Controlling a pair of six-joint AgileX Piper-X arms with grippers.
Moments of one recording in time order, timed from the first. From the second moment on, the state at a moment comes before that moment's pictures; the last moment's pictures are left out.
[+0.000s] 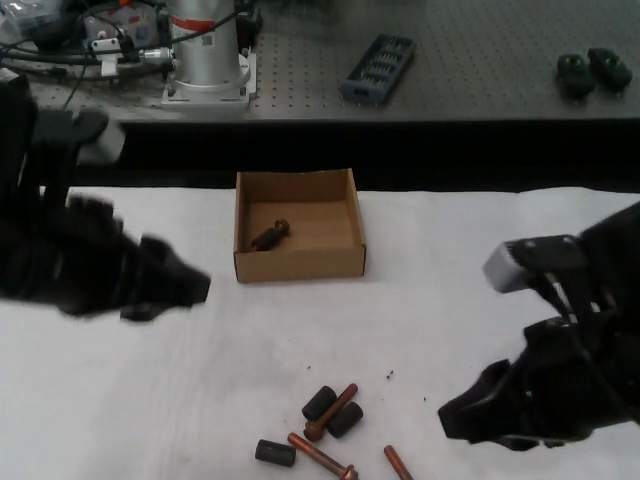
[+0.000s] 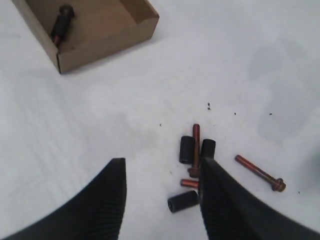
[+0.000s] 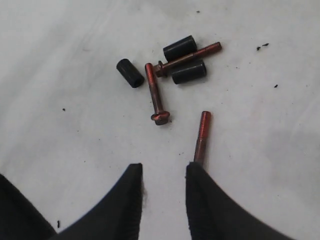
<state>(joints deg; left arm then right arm) -18.0 66.5 -48.6 31.9 23.8 -1.7 41.0 66.0 -39.5 35.7 -17.2 14.1</state>
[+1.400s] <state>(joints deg) -34.2 55.0 -40.3 24.0 17.8 -11.6 51.4 84.0 -42.2 40.5 -3.9 21.8</state>
